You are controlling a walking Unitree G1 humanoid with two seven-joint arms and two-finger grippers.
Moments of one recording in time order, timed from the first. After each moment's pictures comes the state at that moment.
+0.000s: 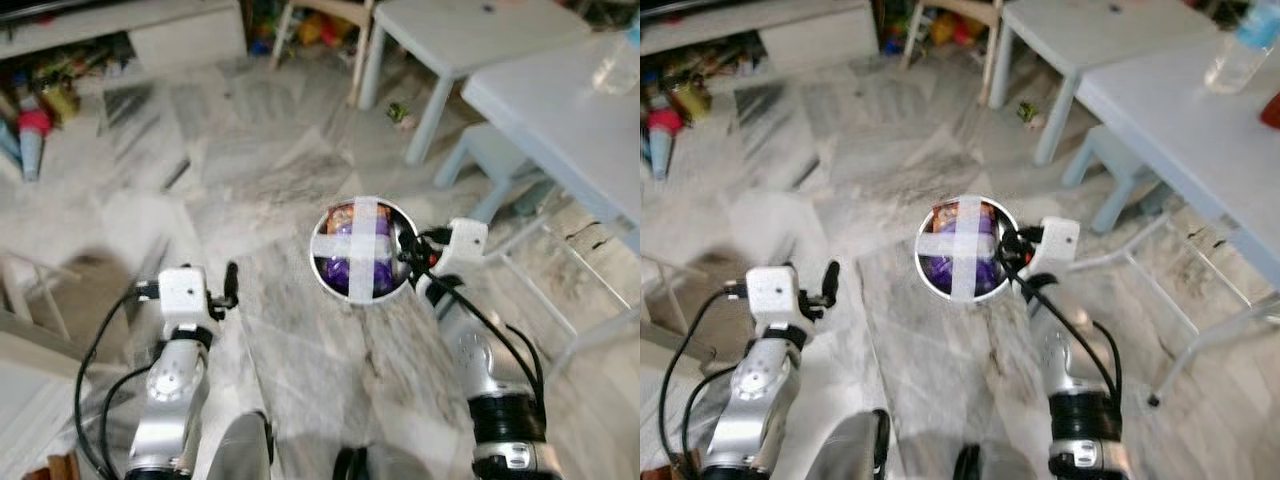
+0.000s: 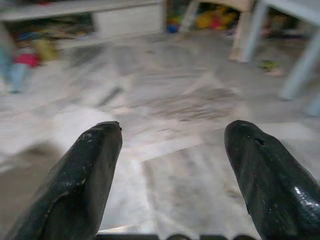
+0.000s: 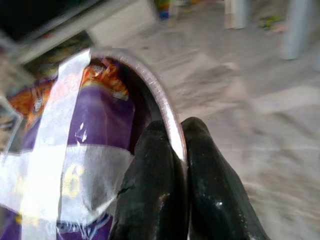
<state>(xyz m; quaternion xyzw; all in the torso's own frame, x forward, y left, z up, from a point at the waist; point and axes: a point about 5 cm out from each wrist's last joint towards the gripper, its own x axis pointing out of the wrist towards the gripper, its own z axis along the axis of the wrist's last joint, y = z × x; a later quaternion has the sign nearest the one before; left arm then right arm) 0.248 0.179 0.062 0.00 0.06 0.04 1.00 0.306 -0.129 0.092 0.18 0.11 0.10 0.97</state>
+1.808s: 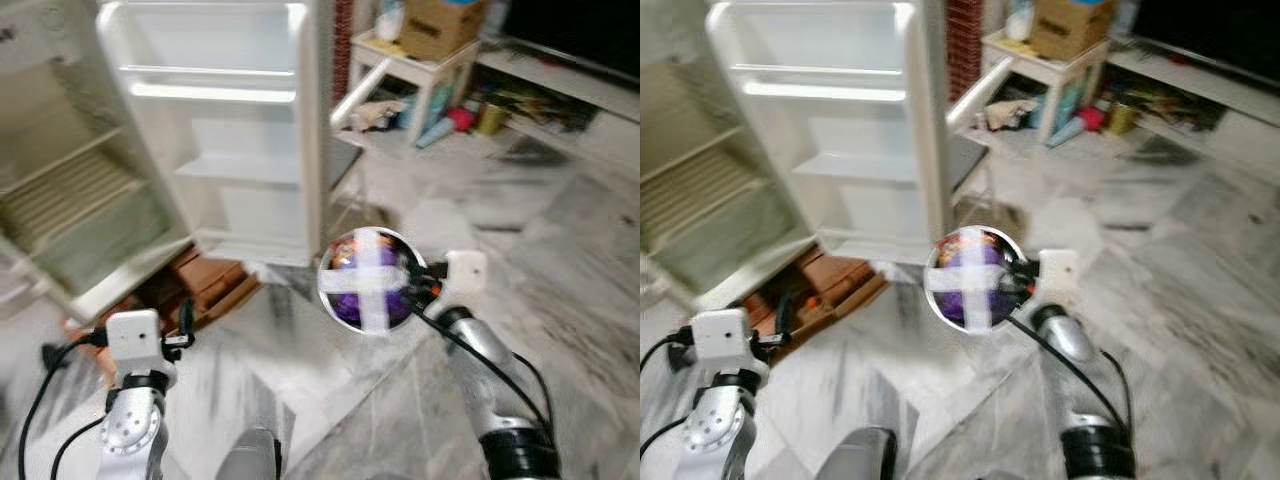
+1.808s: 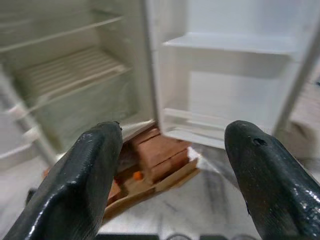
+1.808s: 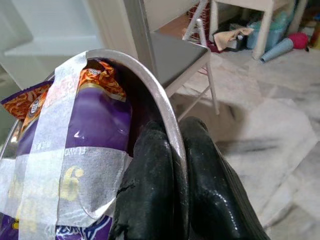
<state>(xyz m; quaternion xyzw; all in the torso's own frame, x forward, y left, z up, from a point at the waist) 0.209 0.205 0.052 0.02 0.06 0.07 1.00 0.280 -0.173 0.064 0.08 0.11 0.06 0.99</state>
